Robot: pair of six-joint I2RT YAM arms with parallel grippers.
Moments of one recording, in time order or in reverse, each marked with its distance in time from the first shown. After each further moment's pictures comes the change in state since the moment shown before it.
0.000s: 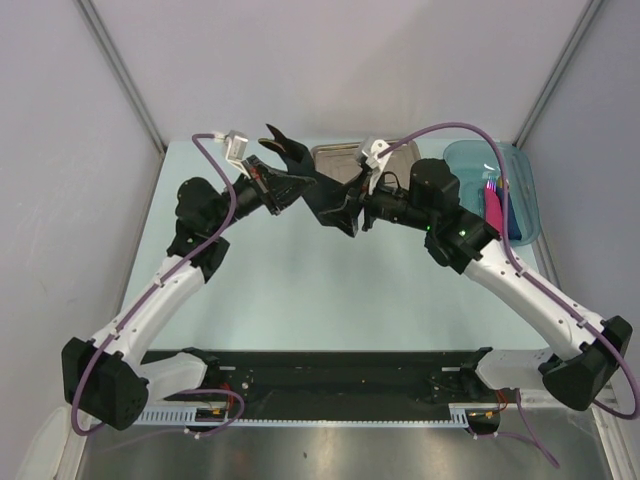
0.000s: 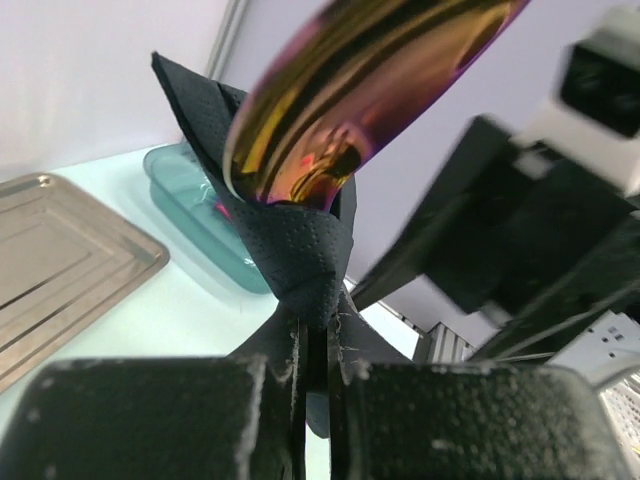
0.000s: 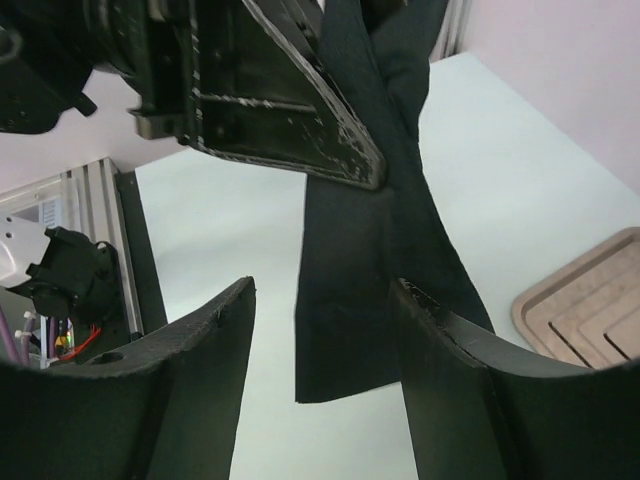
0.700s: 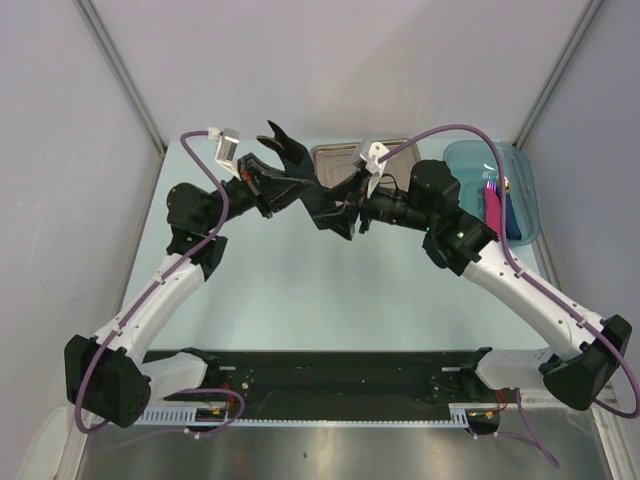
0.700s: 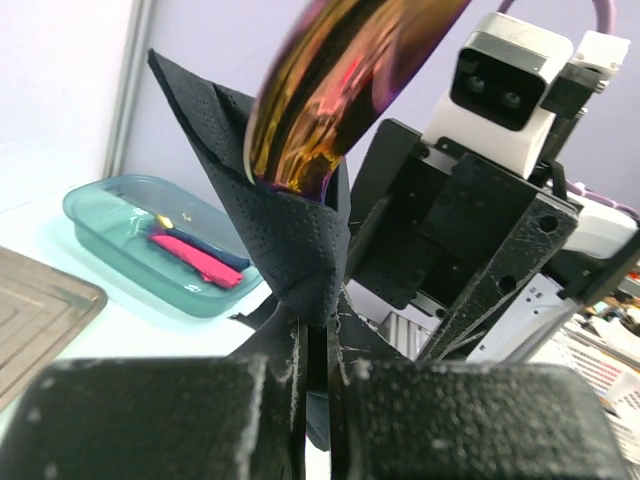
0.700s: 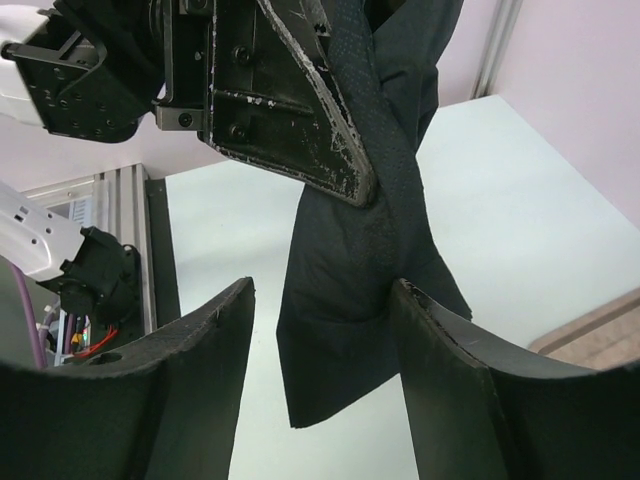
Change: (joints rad) left arm 0.028 0.009 -0.013 0.235 0.190 -0.130; right arm 0.021 0.012 -0.013 0.067 -0.071 -0.018
